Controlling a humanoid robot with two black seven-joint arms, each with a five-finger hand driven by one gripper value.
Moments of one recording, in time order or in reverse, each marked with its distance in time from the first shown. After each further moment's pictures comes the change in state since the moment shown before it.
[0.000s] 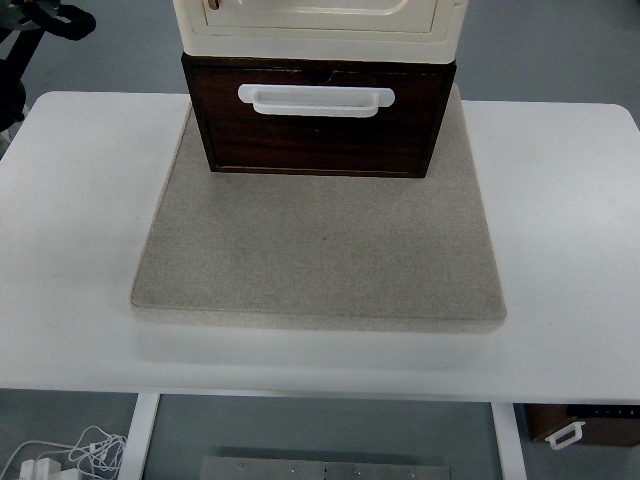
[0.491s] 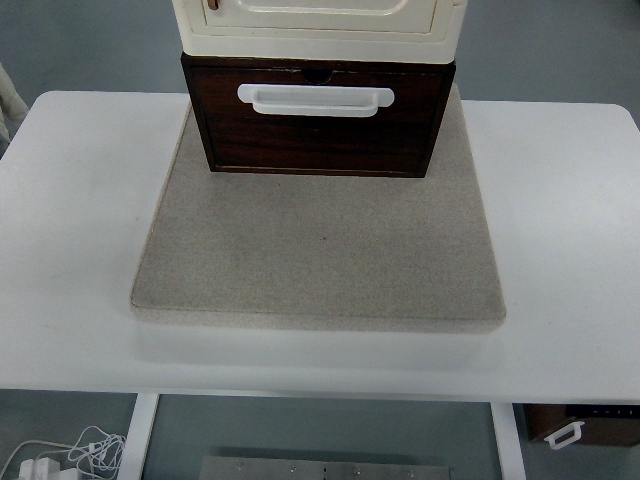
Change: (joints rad) left arm -0.013 0.002 -0.305 0.133 -0.143 0.000 -0.088; right arm 0.000 0.000 0.000 0.000 0.000 0.000 0.000
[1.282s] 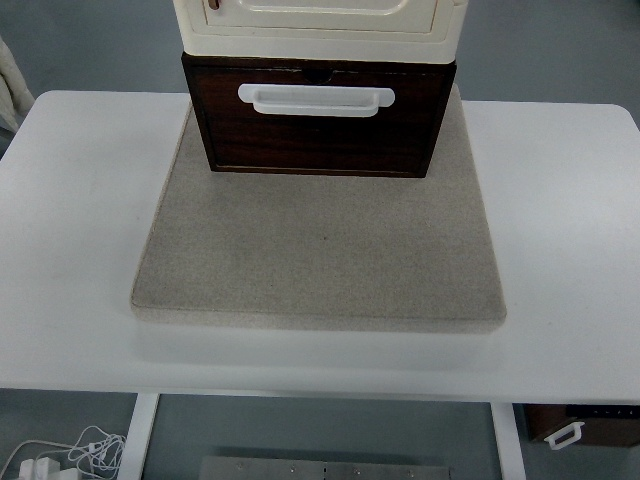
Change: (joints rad) left arm -0.102 0.033 -0.047 0.329 -0.182 0.469 0.013; right arm -0.001 0.000 -0.001 0.000 0.000 0.000 0.000
